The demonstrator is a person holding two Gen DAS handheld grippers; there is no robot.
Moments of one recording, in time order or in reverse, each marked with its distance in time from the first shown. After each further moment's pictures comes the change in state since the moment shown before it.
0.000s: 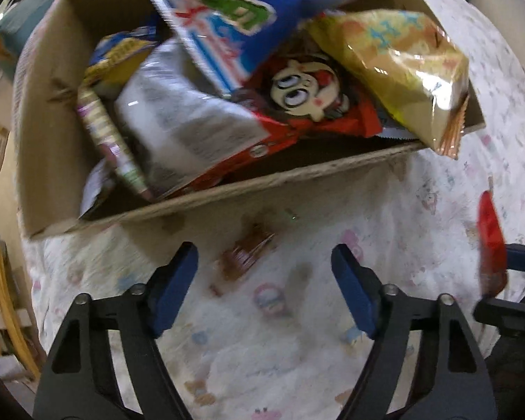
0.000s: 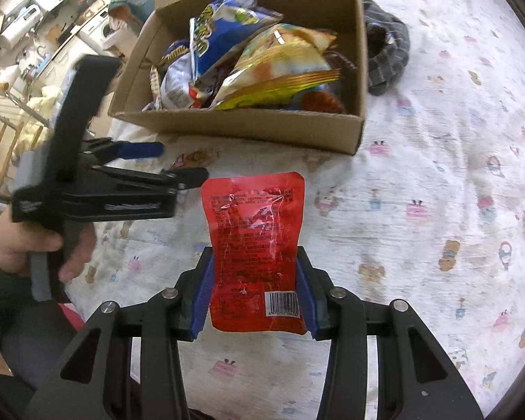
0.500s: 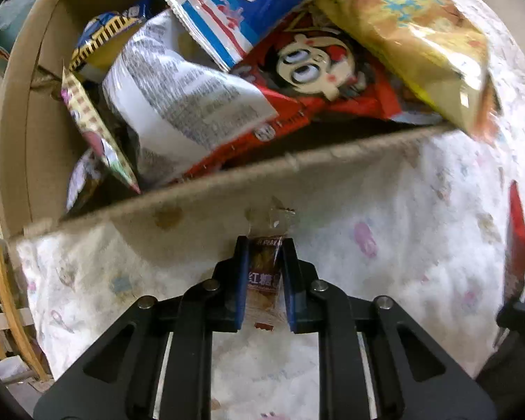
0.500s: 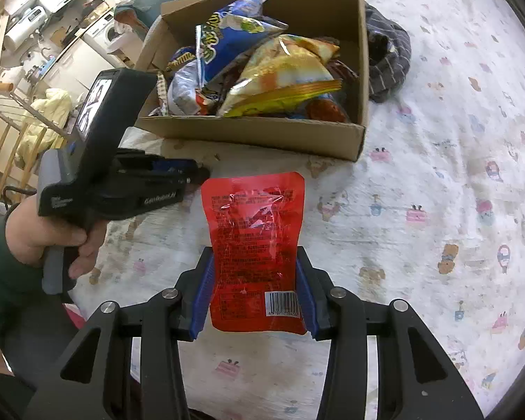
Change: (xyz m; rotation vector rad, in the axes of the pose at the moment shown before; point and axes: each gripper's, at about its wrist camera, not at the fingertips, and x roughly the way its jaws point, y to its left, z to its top) left arm 0.011 0.001 -0.008 -0.001 0.054 -0.020; right arm -0.006 0.004 -0.002 -0.018 -0.020 0.009
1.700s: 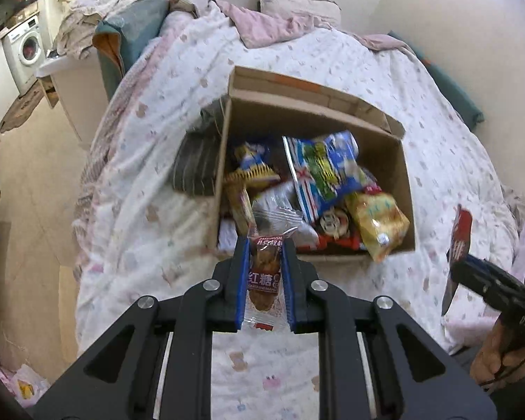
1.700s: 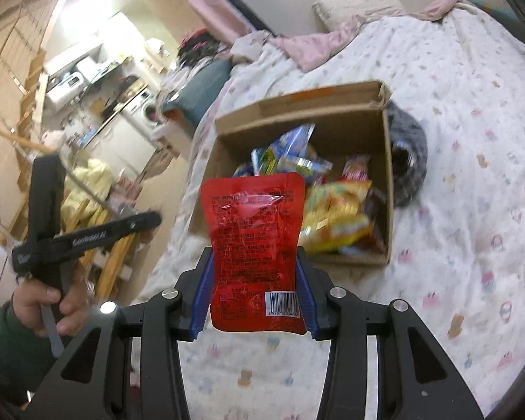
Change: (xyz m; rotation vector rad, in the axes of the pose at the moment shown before) left arm -0.172 0.086 -0.013 -0.312 -0.378 -0.050; right arm -0.073 0.016 0.049 0.053 -0.358 0.163
